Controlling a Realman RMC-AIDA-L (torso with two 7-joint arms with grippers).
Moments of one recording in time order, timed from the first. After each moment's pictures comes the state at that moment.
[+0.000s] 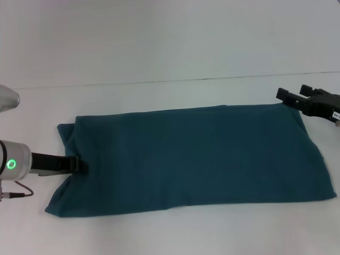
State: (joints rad) left arm -0.72 -2.13 0.69 0.75 2.60 1.14 -2.45; right arm 0.50 2.09 -0.52 -0.62 -1.78 -1.06 1.47
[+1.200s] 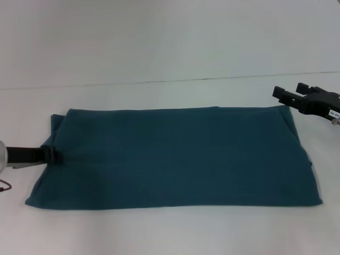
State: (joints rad) left arm -0.66 -2.14 0.66 0.83 2.60 1.08 -2.46; right arm 0.51 2.09 -0.53 -0.62 -1.78 -1.06 1.47
